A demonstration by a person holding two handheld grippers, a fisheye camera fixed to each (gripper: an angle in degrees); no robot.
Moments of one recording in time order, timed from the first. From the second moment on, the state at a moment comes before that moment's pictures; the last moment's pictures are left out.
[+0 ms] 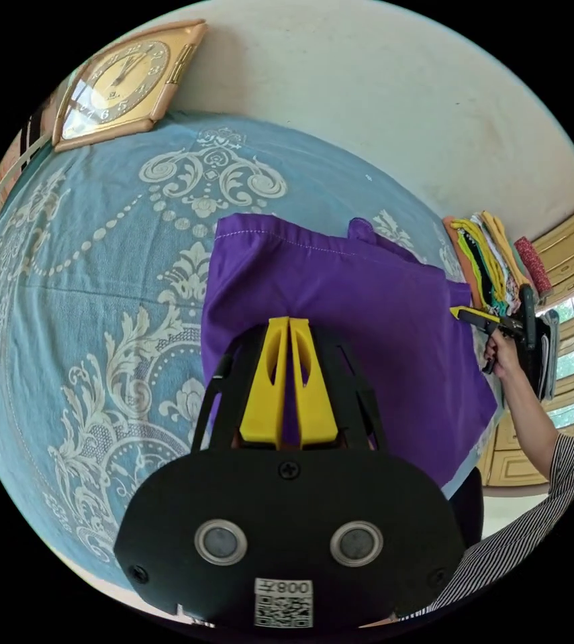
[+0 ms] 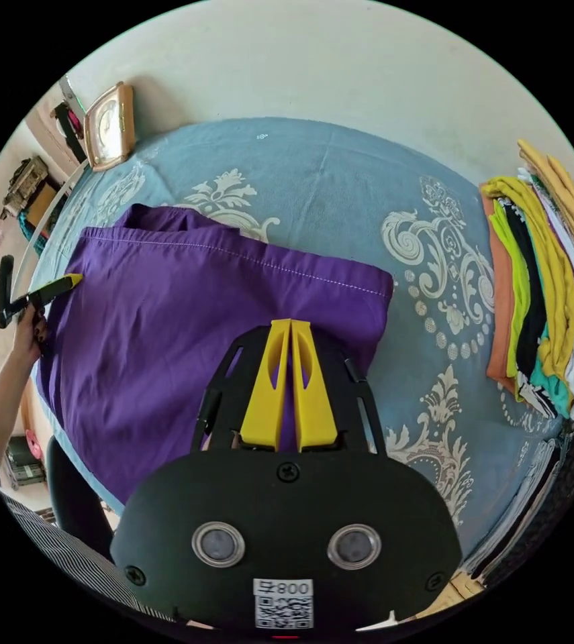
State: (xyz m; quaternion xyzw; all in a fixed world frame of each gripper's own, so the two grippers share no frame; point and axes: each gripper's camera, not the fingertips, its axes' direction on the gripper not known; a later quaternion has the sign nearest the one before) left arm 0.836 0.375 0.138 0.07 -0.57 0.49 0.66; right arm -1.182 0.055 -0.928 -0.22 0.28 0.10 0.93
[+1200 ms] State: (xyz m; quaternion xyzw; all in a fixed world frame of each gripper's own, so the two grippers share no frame) left arm 0.783 0.617 -0.047 0.12 -0.56 0.42 0.71; right arm -1.244 0.262 -1.104 -0.16 0.18 0.23 0.94
